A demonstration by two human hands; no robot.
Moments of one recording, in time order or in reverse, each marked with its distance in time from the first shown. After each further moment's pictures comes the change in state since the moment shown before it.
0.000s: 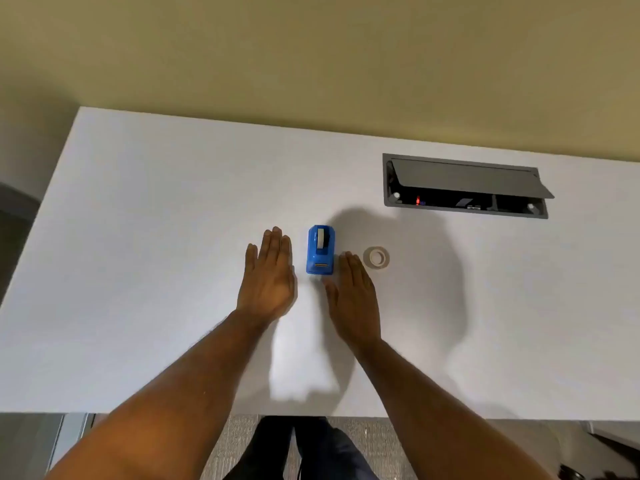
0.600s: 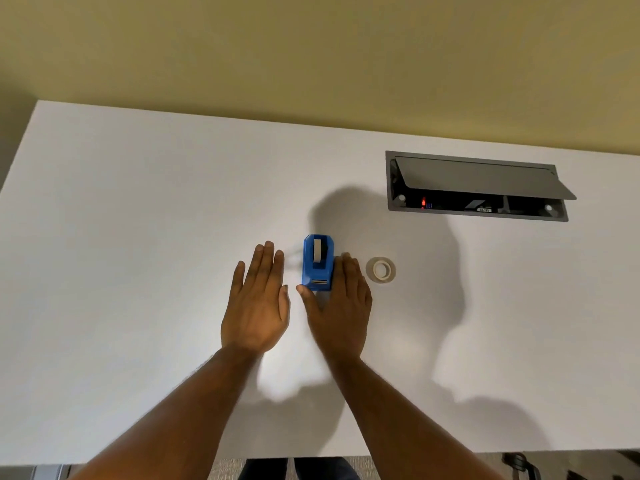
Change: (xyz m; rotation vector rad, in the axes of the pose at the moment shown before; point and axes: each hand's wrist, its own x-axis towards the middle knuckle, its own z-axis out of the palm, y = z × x) left_hand -0.001 -0.013 0.035 0.049 0.072 -0.025; right_hand 0.023 -0.019 0.037 -0.058 0.219 0.152
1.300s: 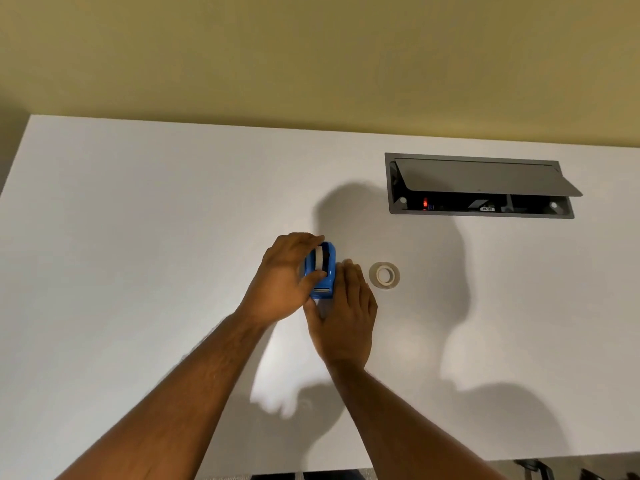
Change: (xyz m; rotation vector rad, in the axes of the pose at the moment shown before) left_hand 0.062 0.025 -0.047 -0.614 -0.017 0.160; right_hand -0.001 -0.003 0.001 -0.049 0.047 0.002
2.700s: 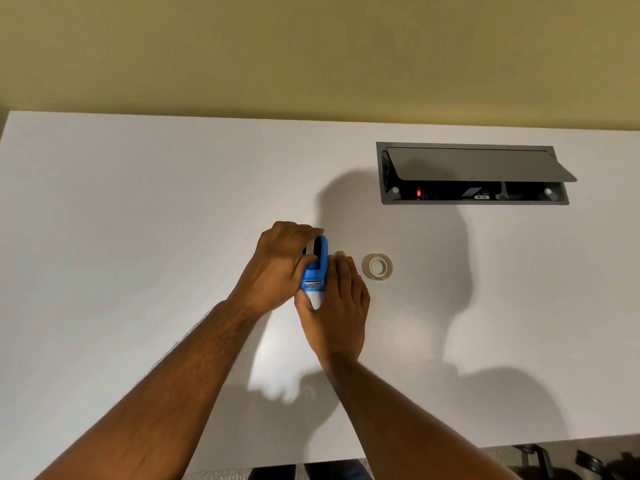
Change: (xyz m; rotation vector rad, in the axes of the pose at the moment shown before) left_hand 0.013 0.008 -0.005 0.187 -0.061 0.122; right_hand 0.002 0.000 0.001 0.015 -0.088 0.053
